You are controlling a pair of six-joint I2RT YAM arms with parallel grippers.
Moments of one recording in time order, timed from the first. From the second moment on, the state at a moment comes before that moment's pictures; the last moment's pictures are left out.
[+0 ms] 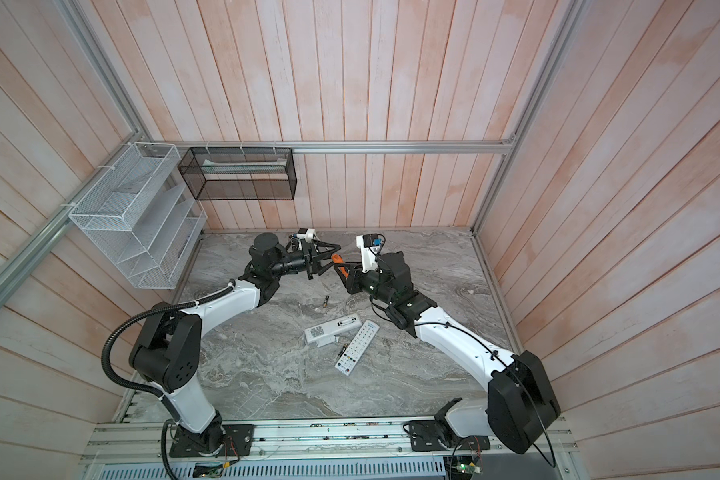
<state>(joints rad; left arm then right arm) -0.43 1.78 1.18 0.61 0.88 -1.59 0.62 1.35 0.96 0.19 -0.26 0.51</state>
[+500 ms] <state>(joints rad) -0.42 1.78 1.20 0.51 0.89 -1.52 0.63 1.38 0.97 0.18 -0.24 0.53</state>
